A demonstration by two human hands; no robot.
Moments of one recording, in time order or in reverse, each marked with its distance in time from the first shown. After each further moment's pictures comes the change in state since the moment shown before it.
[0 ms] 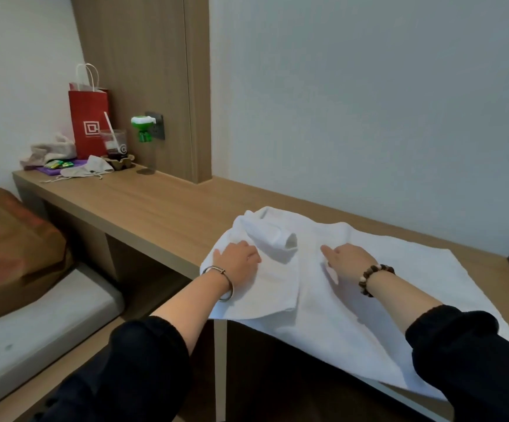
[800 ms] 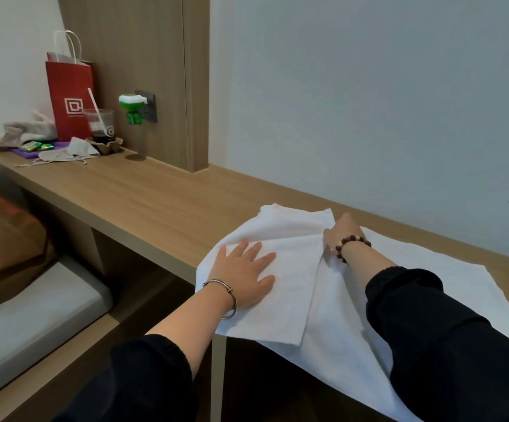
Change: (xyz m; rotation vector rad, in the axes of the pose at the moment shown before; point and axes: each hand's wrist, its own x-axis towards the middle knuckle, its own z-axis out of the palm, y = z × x) left_hand 0.005 -0.017 0.018 0.314 -0.079 0.171; right_hand 0.072 -0.036 0.003 0.293 0.169 0.321
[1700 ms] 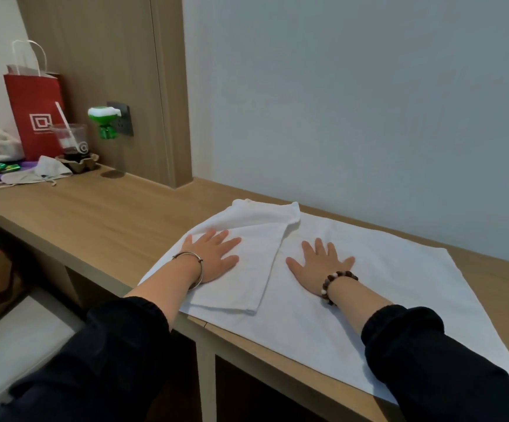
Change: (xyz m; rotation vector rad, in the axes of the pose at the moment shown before) left_hand 0.104 -0.080 -0.016 0.088 -0.128 -0.073; right_hand 0.022 0.009 0.051 -0.594 -0.194 -0.230
